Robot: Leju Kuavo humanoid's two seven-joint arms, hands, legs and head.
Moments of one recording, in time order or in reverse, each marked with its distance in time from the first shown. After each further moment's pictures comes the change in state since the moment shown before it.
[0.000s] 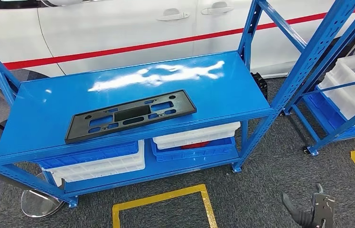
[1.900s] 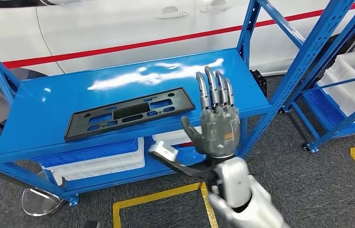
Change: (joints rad) left arm -0.061 -0.020 -0.137 0.057 -0.095 -0.011 -0.097; right arm -0.434 -0.197 1.560 -0.555 1.151 -0.454 0.988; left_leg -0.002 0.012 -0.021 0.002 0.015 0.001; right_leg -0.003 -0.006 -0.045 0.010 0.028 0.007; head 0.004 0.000
